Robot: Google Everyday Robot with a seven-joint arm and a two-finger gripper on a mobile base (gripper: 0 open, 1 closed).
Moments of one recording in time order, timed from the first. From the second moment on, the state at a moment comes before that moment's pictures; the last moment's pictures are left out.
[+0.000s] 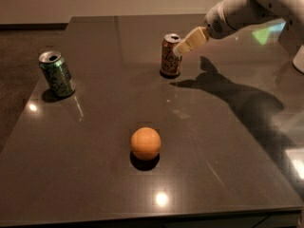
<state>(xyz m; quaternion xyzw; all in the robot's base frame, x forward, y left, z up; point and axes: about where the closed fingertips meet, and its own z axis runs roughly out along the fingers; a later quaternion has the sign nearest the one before) 0.720 -0.129 0.930 -0.42 0.81 0.12 0.40</state>
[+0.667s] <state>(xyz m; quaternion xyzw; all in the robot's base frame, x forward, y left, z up) 0.726 -0.086 0.910 -0.46 0.79 0.15 0.37</state>
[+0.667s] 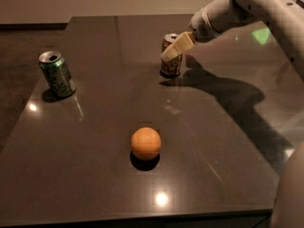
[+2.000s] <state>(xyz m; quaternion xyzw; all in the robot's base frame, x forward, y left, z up) 0.716 0.002 0.945 -0.54 0.73 0.18 0.38</state>
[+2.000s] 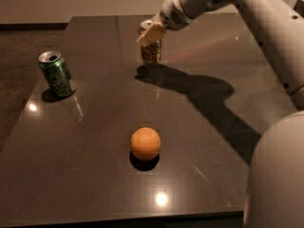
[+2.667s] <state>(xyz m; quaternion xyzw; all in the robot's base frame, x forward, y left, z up) 0.702 0.097 0.956 -0.63 0.65 0.19 0.37</state>
